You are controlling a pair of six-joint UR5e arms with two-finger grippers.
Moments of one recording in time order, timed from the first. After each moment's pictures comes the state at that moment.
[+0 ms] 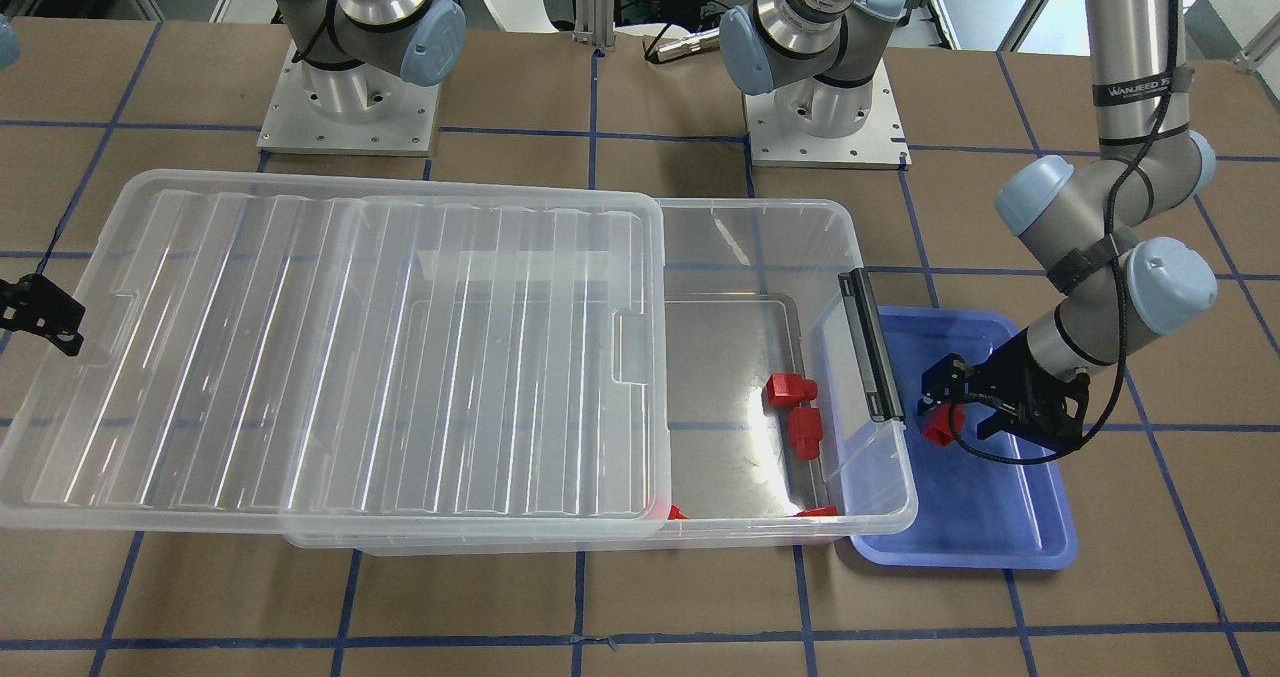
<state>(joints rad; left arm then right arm) -1.11 -1.97 -1.95 -0.85 1.36 0.76 1.08 -1.40 1.73 -1.97 -1.59 -0.51</state>
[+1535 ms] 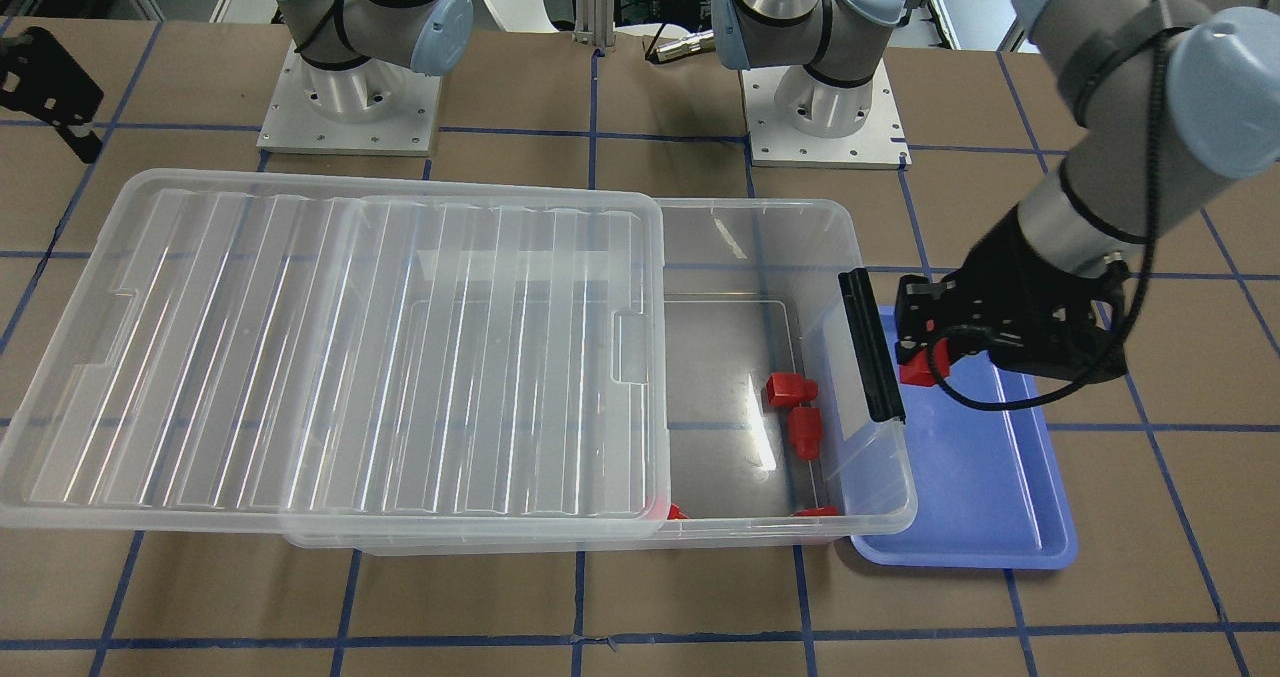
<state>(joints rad) -1.46 -1.78 -1.51 -1.44 1.45 0.18 1.26 -1.64 1.50 -1.47 -1.58 -0.28</state>
